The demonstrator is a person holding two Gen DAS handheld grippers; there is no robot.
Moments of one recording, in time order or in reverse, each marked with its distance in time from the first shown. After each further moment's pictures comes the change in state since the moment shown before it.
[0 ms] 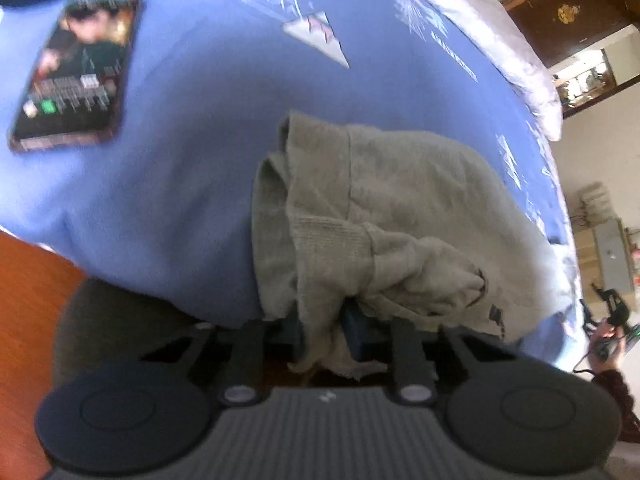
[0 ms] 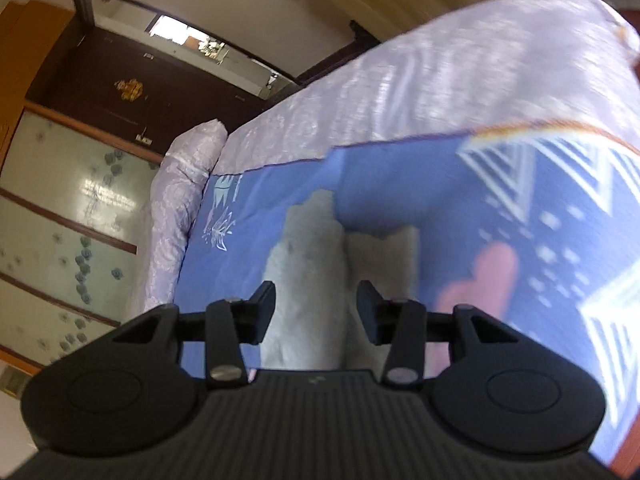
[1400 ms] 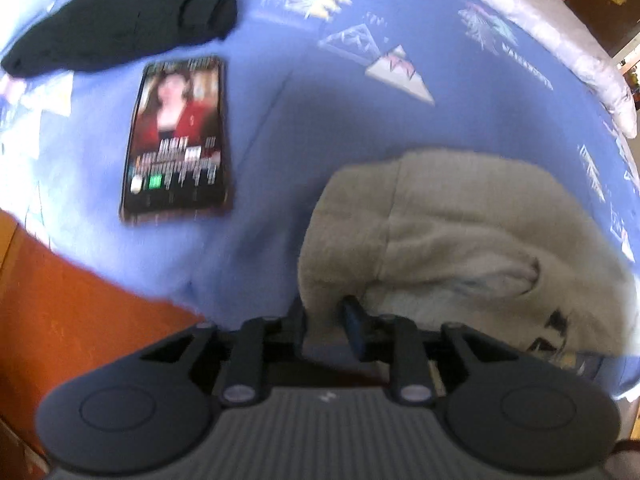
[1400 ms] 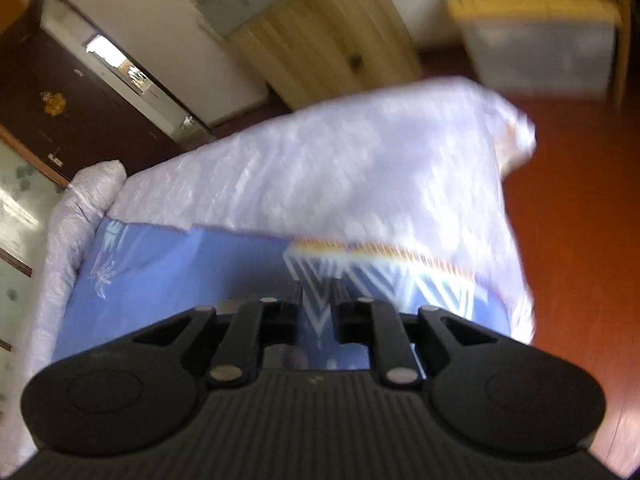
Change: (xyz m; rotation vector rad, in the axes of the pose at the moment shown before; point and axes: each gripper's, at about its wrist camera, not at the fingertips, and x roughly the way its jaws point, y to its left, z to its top) left arm -0.020 0.007 0.018 0.028 -0.019 0.286; right arm -0.033 -0.074 0.025 0.071 -0.184 -0.219
